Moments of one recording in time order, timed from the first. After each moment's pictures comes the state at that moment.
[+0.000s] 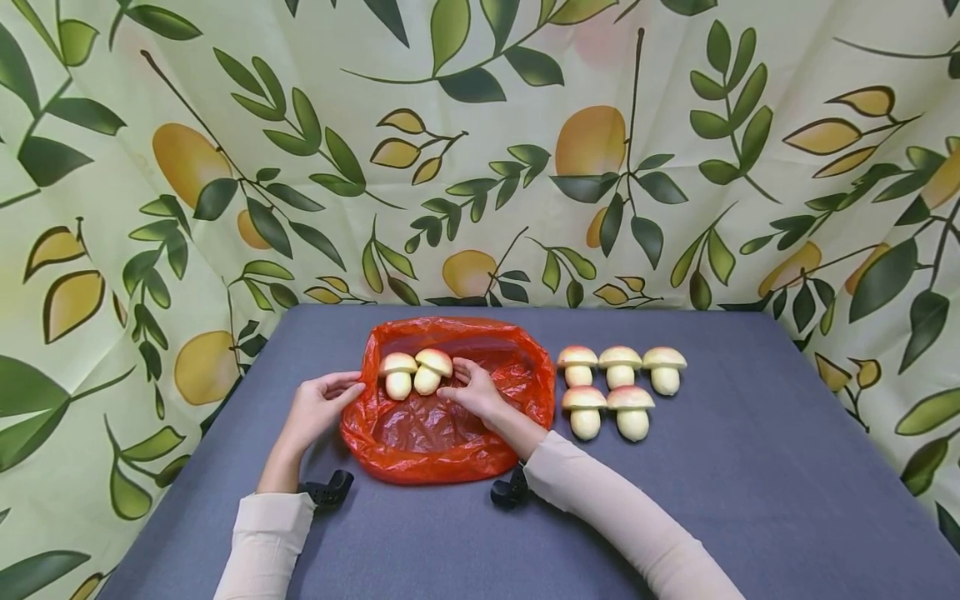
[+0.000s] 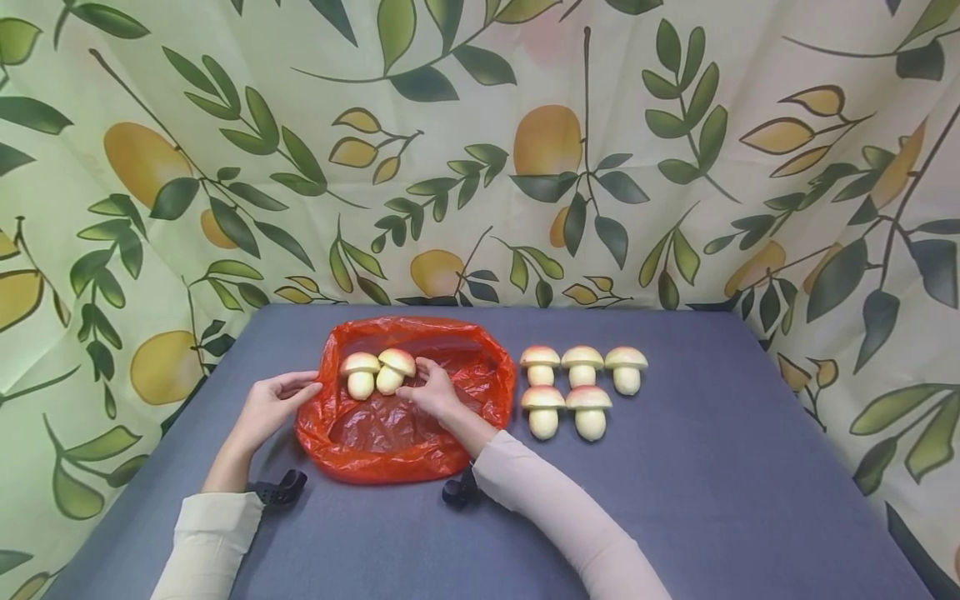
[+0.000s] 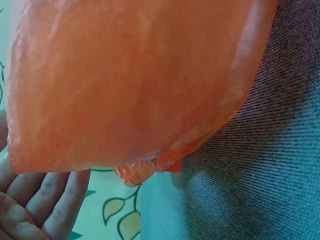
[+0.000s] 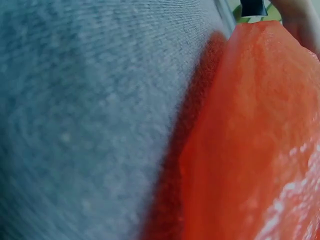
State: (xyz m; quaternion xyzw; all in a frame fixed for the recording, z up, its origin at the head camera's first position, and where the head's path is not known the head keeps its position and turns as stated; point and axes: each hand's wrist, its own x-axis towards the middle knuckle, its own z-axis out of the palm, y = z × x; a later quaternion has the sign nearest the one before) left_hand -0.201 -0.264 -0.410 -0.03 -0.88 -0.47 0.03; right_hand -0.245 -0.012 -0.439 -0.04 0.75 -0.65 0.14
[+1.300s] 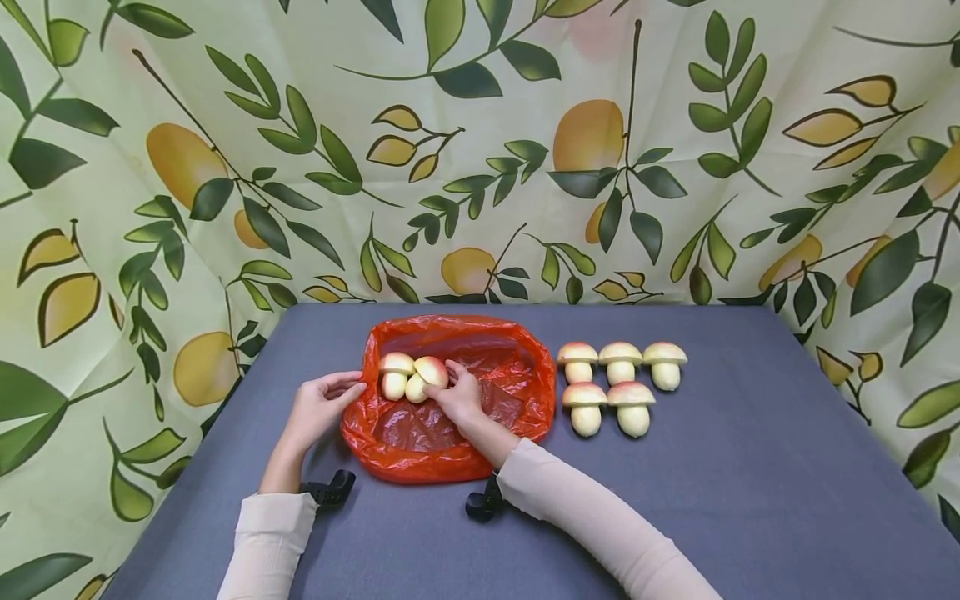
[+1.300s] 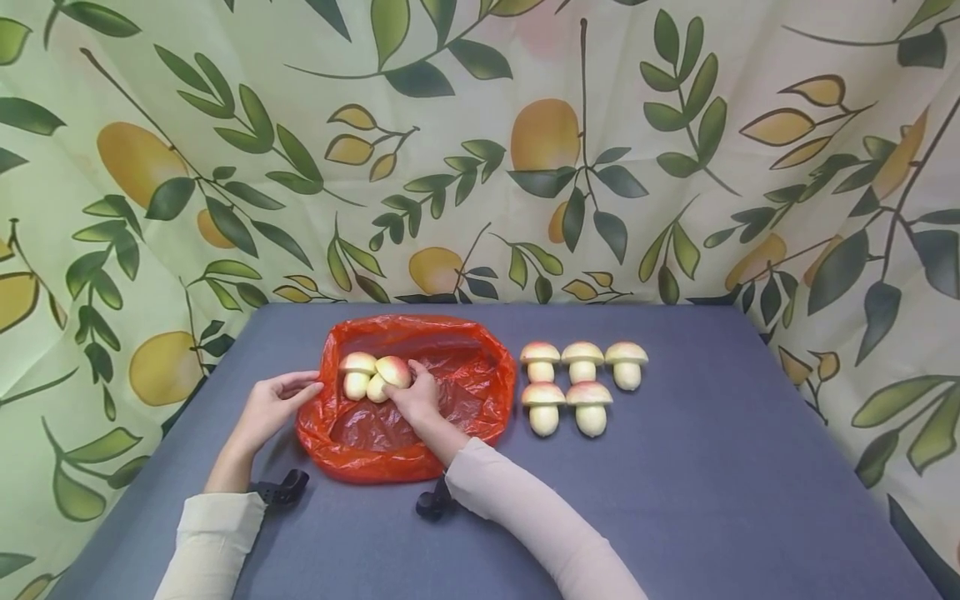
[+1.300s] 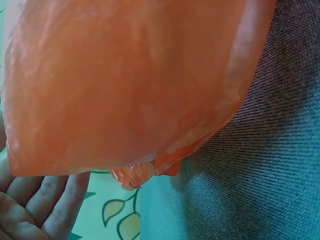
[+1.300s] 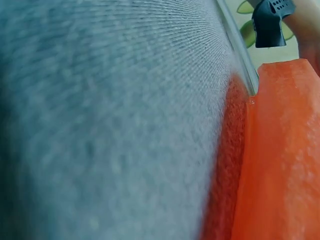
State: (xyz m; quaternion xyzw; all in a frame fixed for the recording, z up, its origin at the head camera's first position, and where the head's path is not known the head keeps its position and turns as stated) left_hand -0.202 -0.262 -0.410 -0.02 -0.88 -0.47 0.03; right_hand -0.239 -0.048 -0.448 0.05 0.75 -0.66 0.04
